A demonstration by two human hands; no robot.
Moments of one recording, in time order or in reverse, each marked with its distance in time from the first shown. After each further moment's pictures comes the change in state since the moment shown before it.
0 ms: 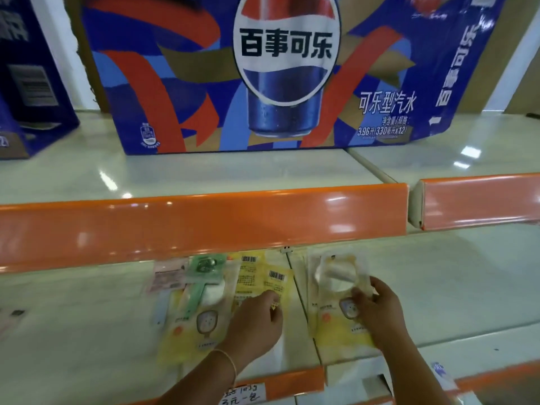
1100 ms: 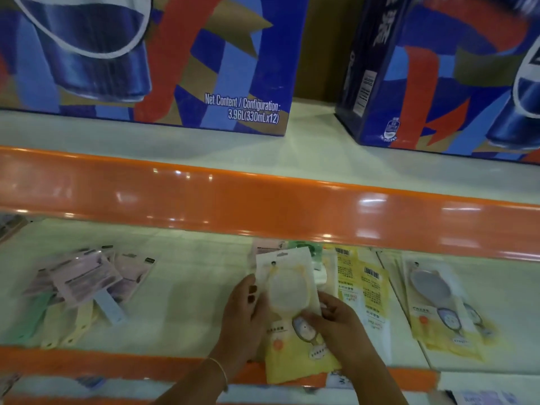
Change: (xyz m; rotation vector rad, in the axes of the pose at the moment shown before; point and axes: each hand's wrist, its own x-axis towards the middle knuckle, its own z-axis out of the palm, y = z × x) left_hand -0.091 -0.172 -0.110 -0.457 0.389 -0.268; right_hand -0.180 -0.101 0.190 0.194 -0.679 0.045
